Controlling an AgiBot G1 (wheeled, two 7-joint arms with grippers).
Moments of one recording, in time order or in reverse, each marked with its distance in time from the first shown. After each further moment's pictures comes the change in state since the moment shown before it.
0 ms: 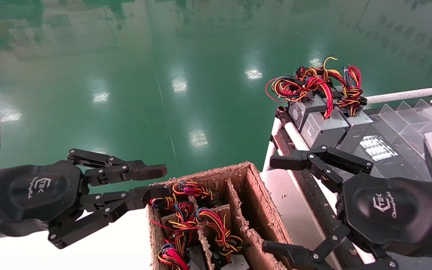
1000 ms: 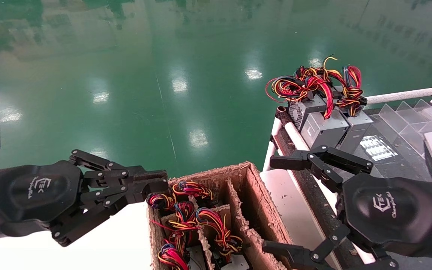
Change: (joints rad) left arm 0.000 0.000 0.000 0.000 0.000 0.000 0.000; right arm 0.000 0.000 -0.001 -0.001 -0.001 0.001 0.001
